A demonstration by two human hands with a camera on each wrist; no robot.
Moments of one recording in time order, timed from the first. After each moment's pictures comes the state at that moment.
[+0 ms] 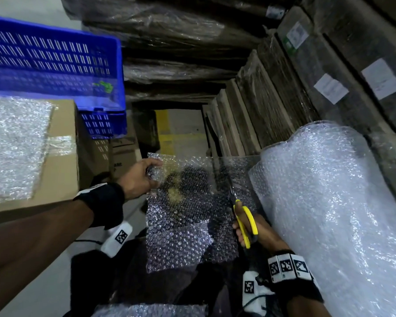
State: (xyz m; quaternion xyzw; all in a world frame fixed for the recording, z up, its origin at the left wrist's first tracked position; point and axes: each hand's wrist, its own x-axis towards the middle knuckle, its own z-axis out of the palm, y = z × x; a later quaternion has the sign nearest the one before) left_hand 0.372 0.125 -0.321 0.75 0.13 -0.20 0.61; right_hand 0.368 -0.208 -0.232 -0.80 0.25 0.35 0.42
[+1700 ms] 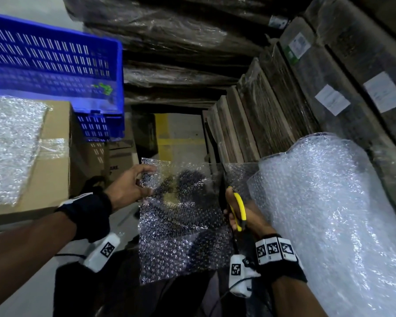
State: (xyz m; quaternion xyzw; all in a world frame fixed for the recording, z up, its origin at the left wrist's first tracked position) left_hand 0.363 0.131 -0.324 0.73 0.13 -0.17 0.64; right_hand 0.417 -0.187 -0.247 -0.78 0.21 0.31 0.51
